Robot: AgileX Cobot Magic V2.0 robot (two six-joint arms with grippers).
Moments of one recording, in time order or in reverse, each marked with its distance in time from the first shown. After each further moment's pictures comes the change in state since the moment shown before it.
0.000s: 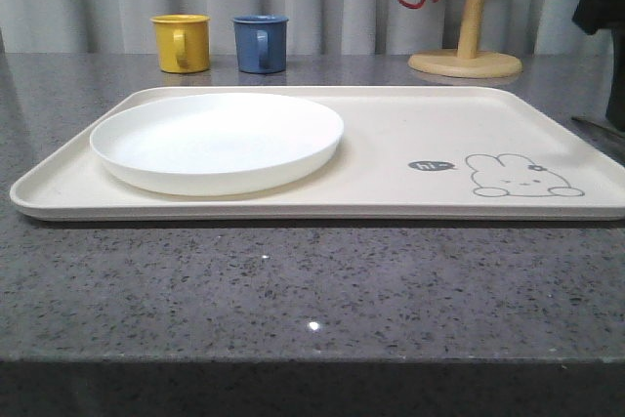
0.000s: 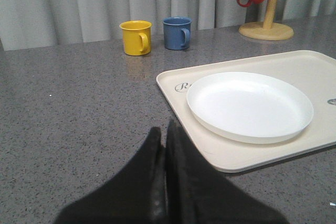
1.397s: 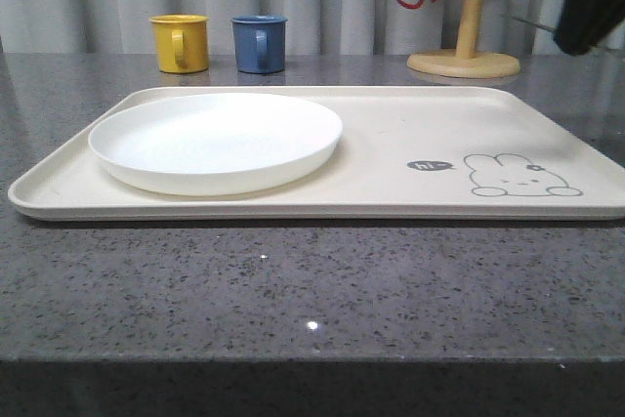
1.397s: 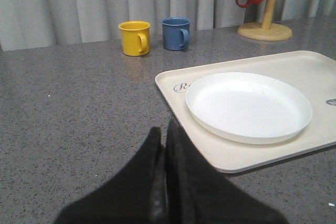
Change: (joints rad) left arm 0.000 0.000 0.000 0.000 0.000 -0.002; right arm 0.200 -0.024 -0.191 0.009 0.085 0.161
